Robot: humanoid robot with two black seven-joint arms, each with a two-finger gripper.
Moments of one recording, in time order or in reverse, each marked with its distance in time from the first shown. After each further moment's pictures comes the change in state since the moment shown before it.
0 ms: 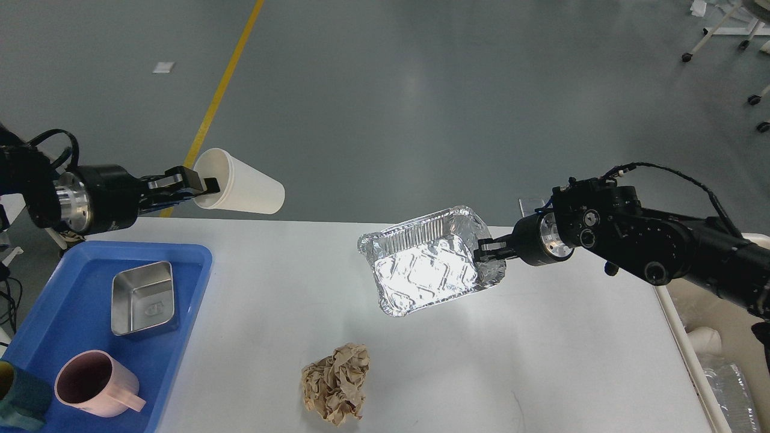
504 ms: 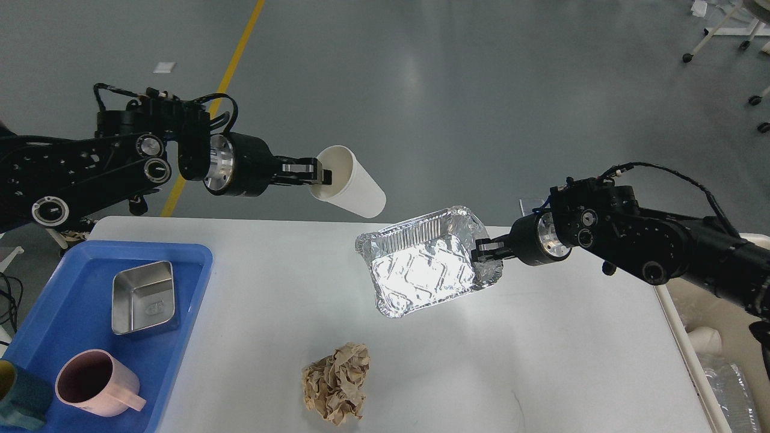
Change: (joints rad) left arm -0.370 -0.437 0.320 0.250 0.011 -0.061 0.000; right arm 0.002 0.006 0.000 0.002 0.001 0.001 0.000
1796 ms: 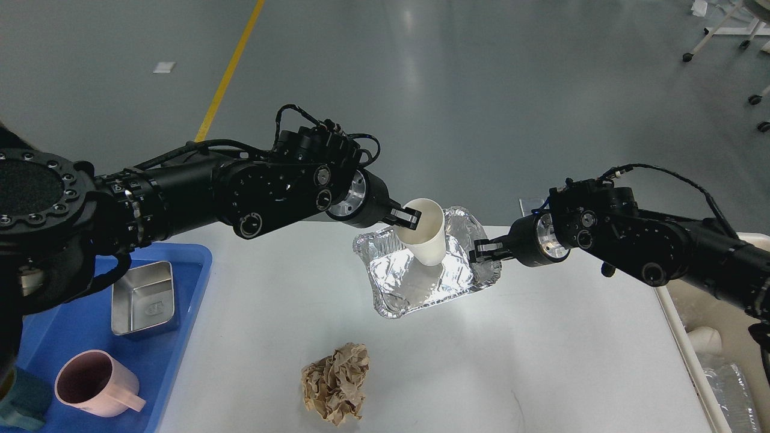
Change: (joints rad) left arm -0.101 -0.530 0.258 0.406 0.003 -0.052 0.002; right arm -0.006 0.000 0.007 0.006 0.002 -0.003 0.003
